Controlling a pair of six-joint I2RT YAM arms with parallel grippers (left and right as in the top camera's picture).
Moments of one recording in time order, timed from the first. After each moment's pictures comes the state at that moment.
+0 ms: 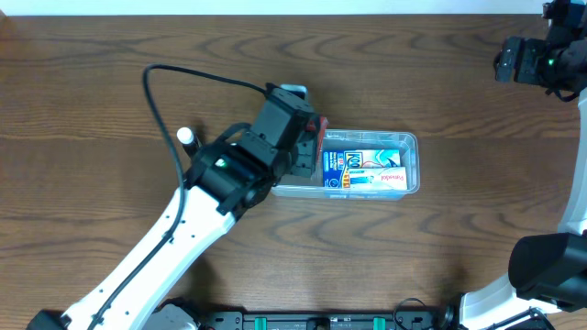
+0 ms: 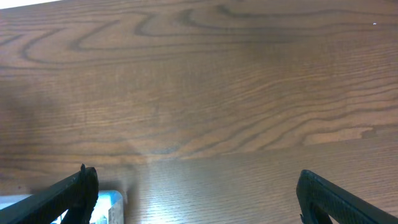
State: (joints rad) left arm -0.67 1.40 1.35 -0.87 -0.09 -0.47; right arm -0.27 1.78 1.94 -1.14 -0.12 -0.05
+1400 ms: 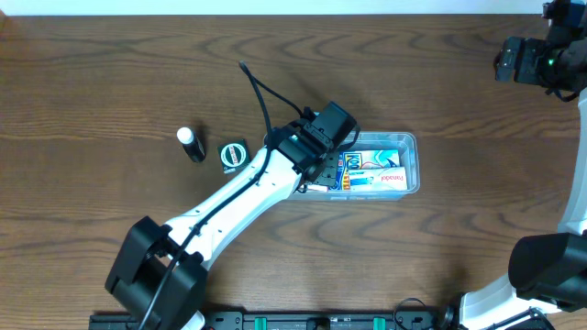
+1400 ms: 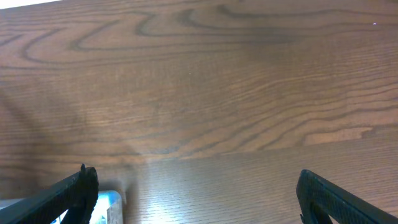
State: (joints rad) left arm -0.73 1.75 1.35 -0.86 -0.09 -0.55; right arm -0.27 1.78 1.94 -1.14 -0.12 -0.05
